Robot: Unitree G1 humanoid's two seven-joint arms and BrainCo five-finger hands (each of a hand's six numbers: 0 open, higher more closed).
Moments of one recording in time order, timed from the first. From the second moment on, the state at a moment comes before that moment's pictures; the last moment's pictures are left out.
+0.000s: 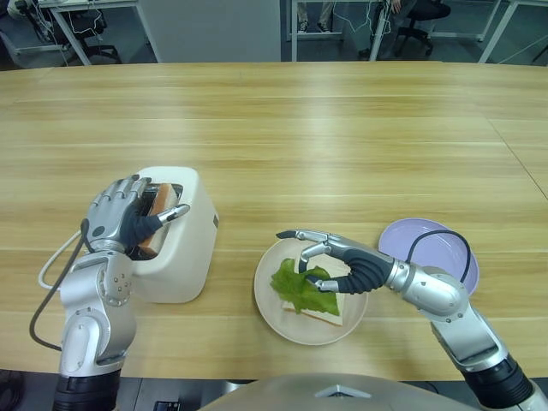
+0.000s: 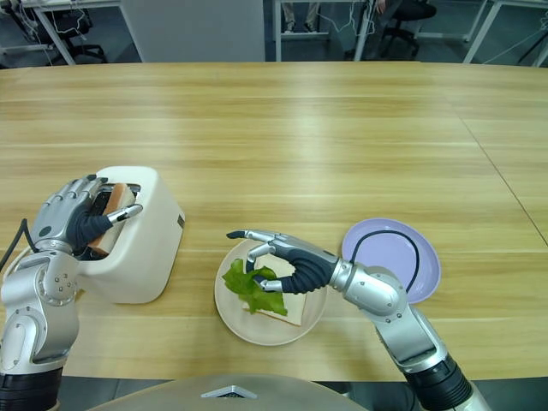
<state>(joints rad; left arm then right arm) 0.17 0.53 0.17 -0.43 0.92 0.31 -0.31 0.05 -0.53 0.34 -0.47 -0.07 -0.20 0.58</state>
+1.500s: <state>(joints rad) 0.09 0.53 0.29 -0.57 0.77 0.20 -0.17 0.09 -0.59 0.31 -0.62 -0.04 0.10 0.68</state>
